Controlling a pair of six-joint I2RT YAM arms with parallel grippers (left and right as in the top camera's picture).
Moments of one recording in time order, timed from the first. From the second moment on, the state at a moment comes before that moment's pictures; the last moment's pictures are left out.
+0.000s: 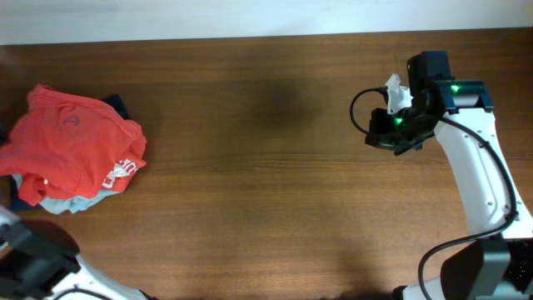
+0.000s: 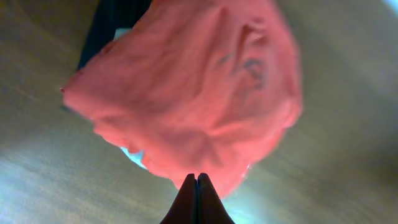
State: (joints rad) left arm 0.73 2.02 2.29 -1.55 0.23 0.07; right arm -0.01 1.65 1.53 -1.24 -0.32 0.12
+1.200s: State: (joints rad) left arm 0.25 1.66 2.71 -1.68 0.47 0.44; right arm -0.01 1.54 1.83 -1.27 -0.66 0.00
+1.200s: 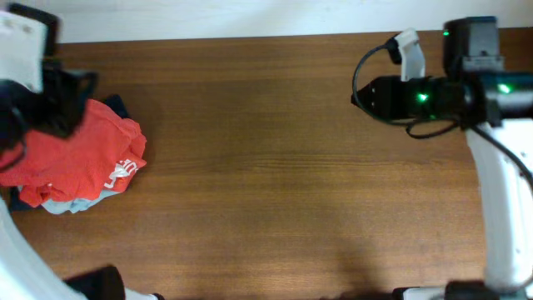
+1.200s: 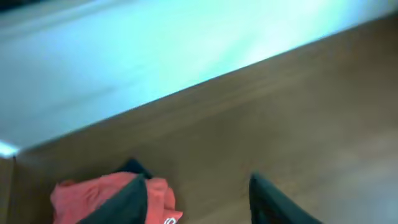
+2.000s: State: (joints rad) left arm 0.13 1.52 2.53 -1.69 0.41 0.40; right arm -0.01 1.20 1.84 -1.31 -0.55 -0.06
